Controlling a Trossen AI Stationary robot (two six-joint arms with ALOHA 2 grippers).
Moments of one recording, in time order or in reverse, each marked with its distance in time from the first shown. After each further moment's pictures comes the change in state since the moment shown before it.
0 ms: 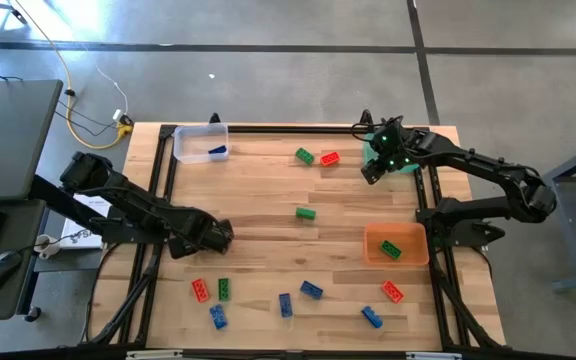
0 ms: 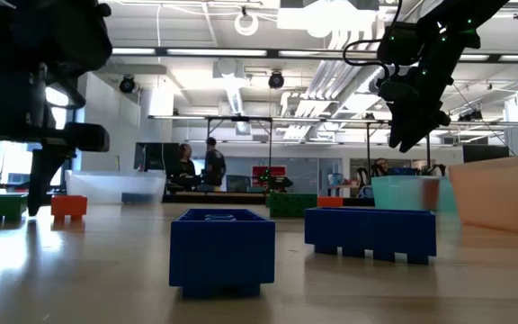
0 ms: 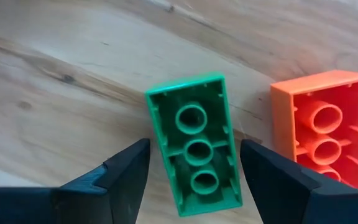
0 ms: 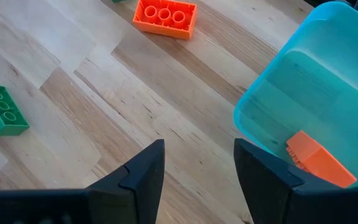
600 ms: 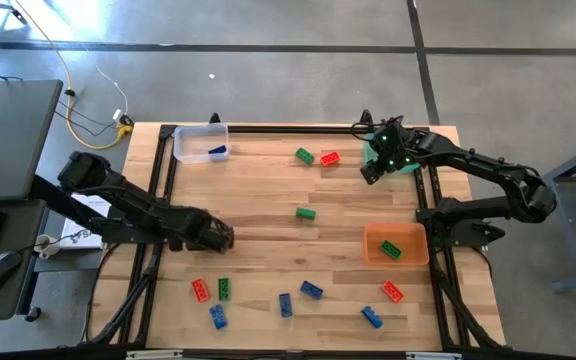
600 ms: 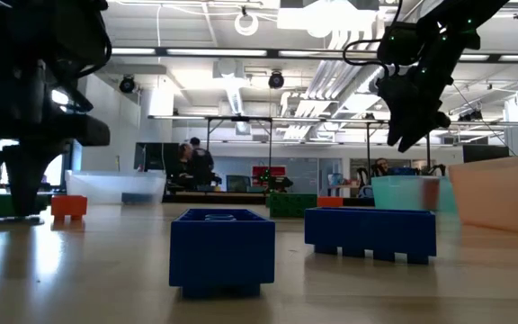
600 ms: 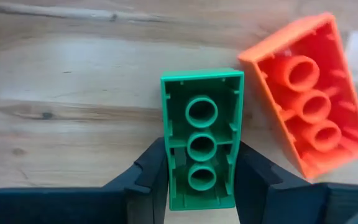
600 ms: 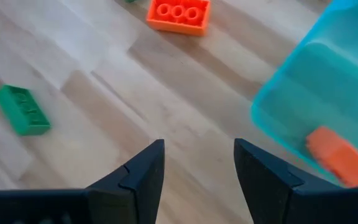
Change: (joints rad) left arm -0.002 -0.039 -0.012 0.026 0.002 0.342; right arm 0.000 0.000 0.000 0.004 -0.070 0.046
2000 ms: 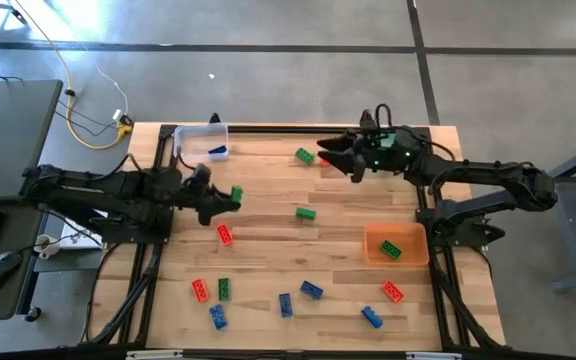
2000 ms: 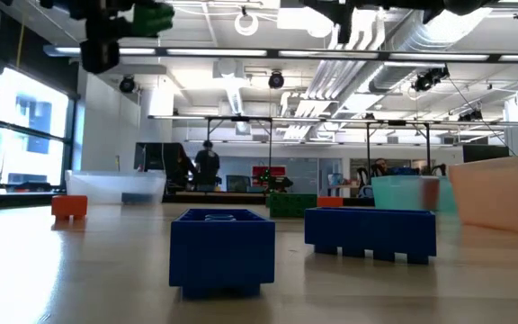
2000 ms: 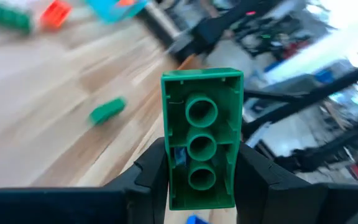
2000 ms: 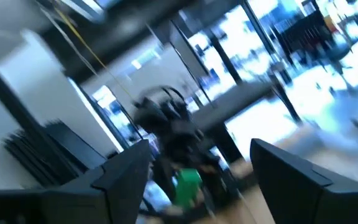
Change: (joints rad) left arm 0.302 -0.646 0.002 0.542 -0.024 1.136; right arm 0.396 0.000 0.001 1.293 -0.092 0.333
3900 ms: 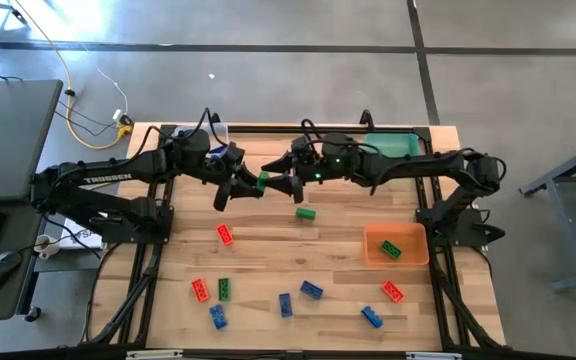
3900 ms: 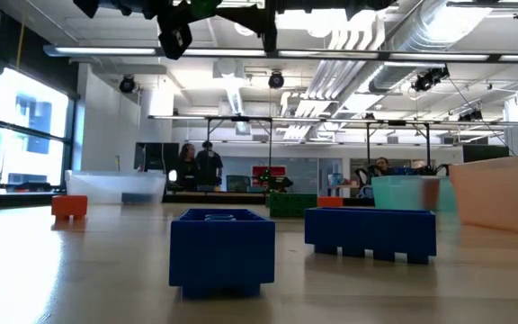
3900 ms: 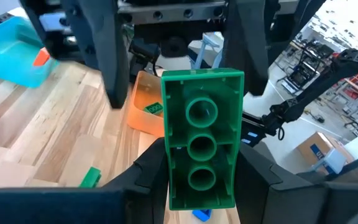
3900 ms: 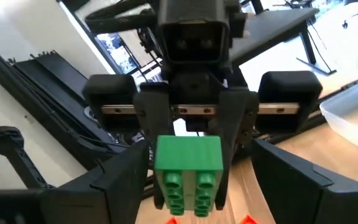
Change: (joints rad) left arm 0.313 0.338 0.228 0.148 0.548 0.466; right arm 0.136 0.500 0.444 -0.209 -0.046 -0.090
